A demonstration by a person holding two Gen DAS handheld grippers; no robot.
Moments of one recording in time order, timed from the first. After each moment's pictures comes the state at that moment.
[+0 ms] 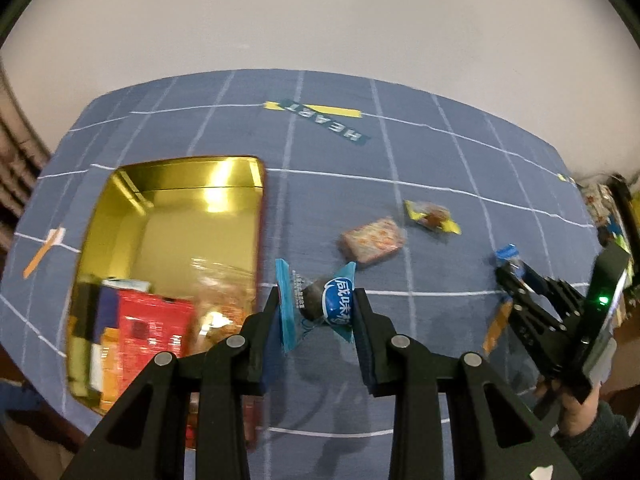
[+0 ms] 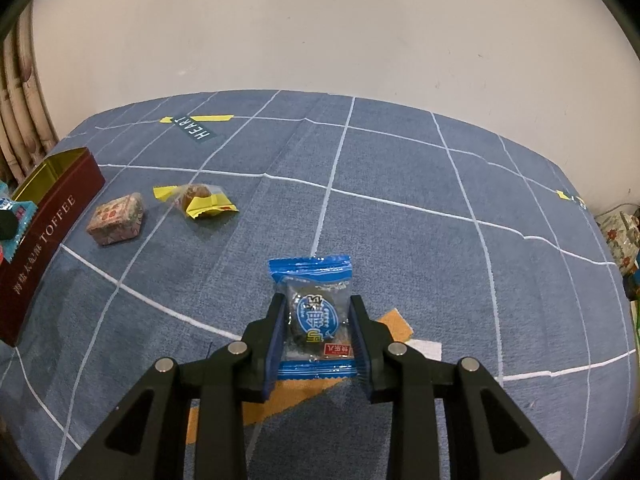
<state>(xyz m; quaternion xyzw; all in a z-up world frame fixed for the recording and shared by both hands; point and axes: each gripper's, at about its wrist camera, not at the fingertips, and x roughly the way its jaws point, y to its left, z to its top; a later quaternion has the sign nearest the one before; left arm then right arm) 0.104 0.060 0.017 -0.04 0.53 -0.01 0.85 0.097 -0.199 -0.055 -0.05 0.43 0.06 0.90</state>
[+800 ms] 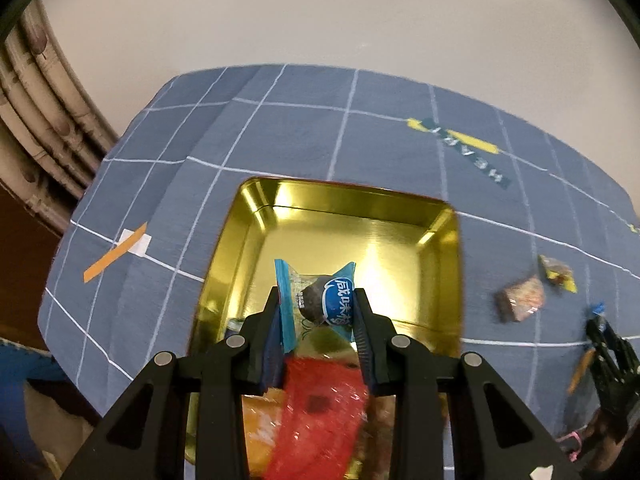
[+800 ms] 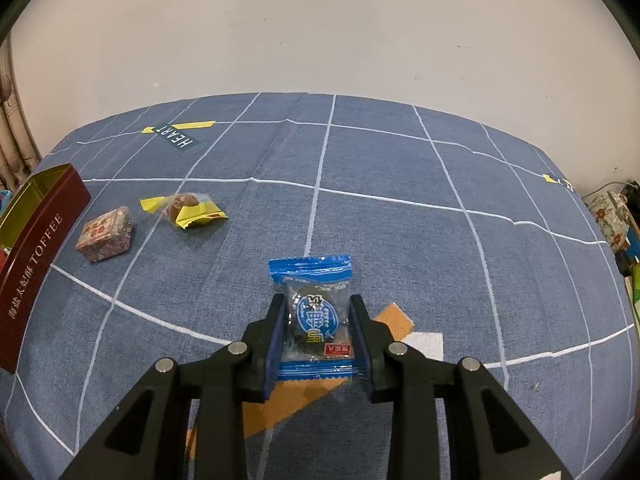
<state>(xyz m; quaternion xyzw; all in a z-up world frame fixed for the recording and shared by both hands) 0.143 0.176 0.006 -0.03 0.54 0.10 0.83 0.101 -0.195 -0.054 -0.03 0.44 0.02 0.90</state>
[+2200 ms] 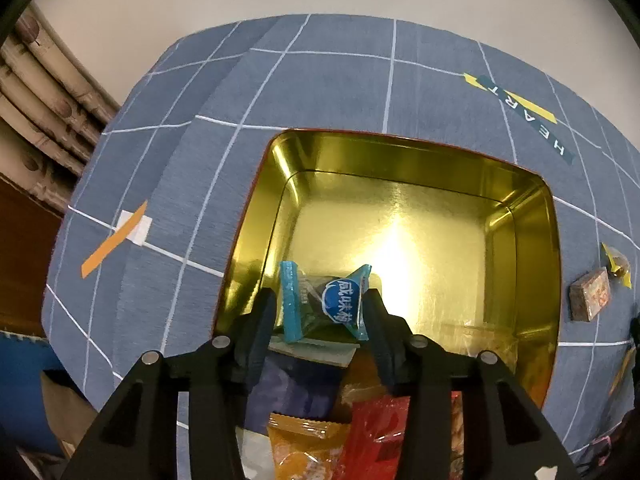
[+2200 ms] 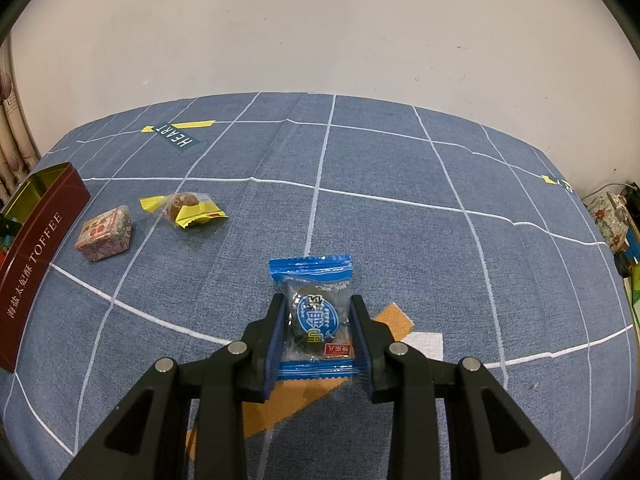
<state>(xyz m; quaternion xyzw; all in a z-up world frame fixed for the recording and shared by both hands) 0.162 0.206 -0.039 -0.01 0.60 0.13 0.79 0.101 -0.195 -0.054 -0.03 0.43 0.02 0.90</state>
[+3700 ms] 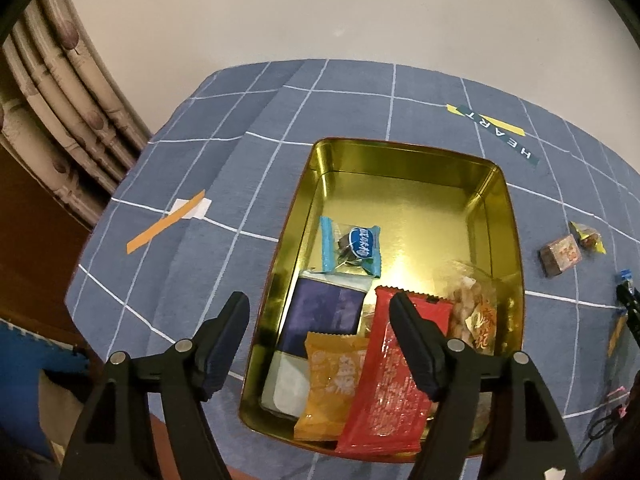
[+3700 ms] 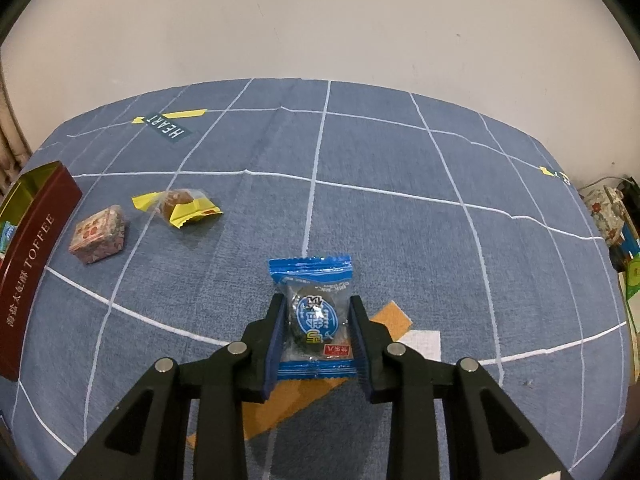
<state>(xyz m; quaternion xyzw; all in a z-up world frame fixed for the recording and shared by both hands) 0.083 0.204 0.008 0.00 0.53 0.14 0.84 0.114 -0.191 -0.055 -0.03 0.47 0.00 0.88</state>
